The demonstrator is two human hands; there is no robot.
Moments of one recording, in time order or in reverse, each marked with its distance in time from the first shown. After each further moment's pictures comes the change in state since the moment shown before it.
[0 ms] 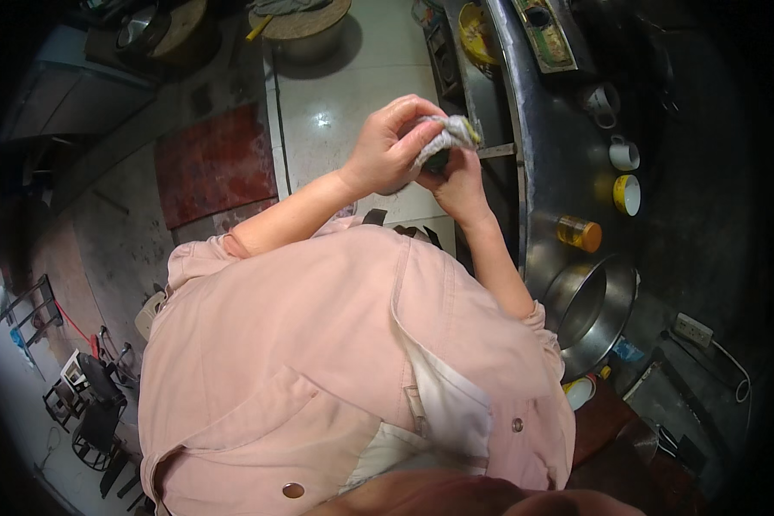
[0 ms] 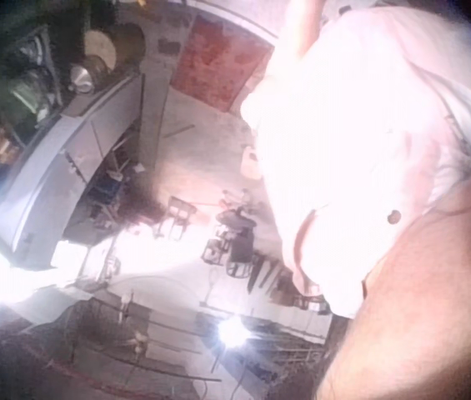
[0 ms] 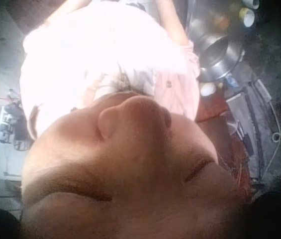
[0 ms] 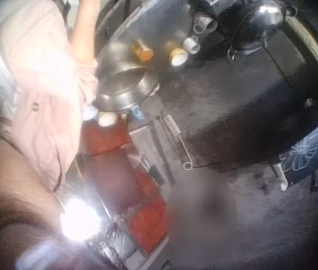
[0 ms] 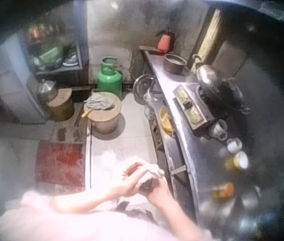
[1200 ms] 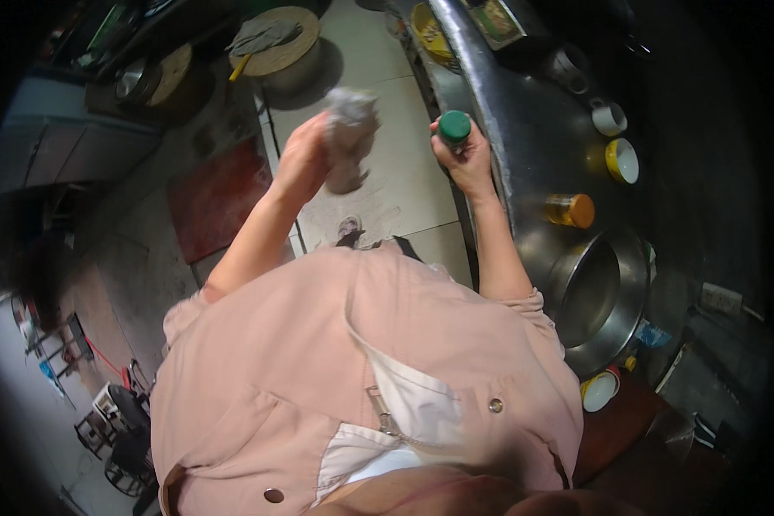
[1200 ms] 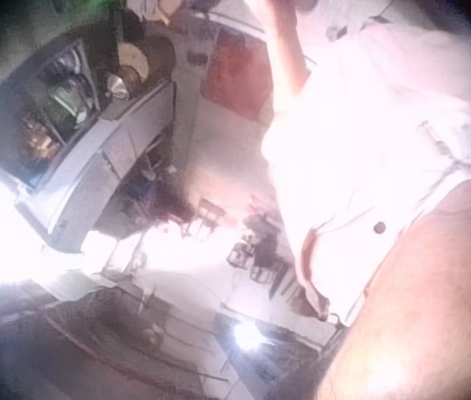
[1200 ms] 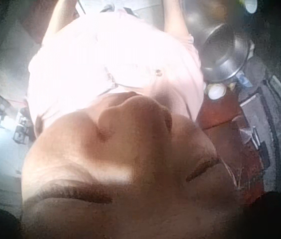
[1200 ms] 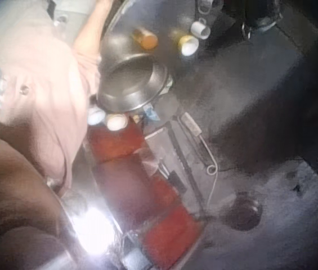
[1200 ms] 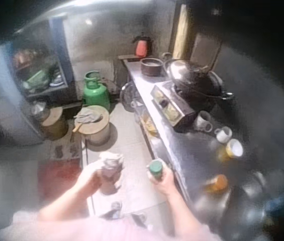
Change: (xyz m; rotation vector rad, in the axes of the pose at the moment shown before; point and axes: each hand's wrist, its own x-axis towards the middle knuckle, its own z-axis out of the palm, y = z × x) left_hand 0.002 -0.016 0.033 -0.552 0.028 -0.393; right_hand -0.018 0.115 -0.112 0.313 0.247 -0.142
